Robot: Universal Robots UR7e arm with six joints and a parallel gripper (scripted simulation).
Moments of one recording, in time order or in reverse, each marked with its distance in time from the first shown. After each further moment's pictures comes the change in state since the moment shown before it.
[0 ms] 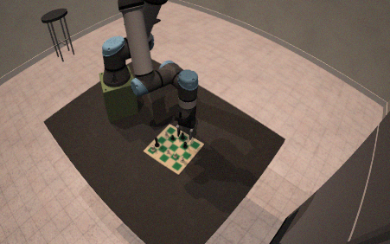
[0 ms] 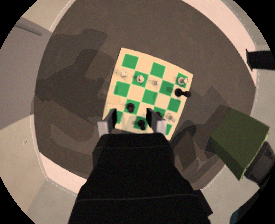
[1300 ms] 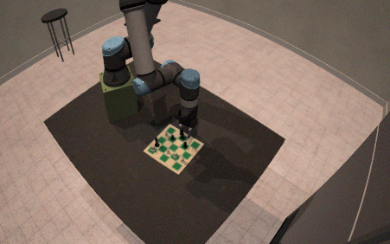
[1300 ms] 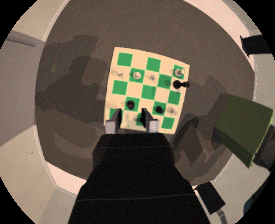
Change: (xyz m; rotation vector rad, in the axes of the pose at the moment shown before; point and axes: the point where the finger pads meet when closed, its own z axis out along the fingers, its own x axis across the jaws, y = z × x) arm -0.001 0.008 0.000 0.004 0.003 0.115
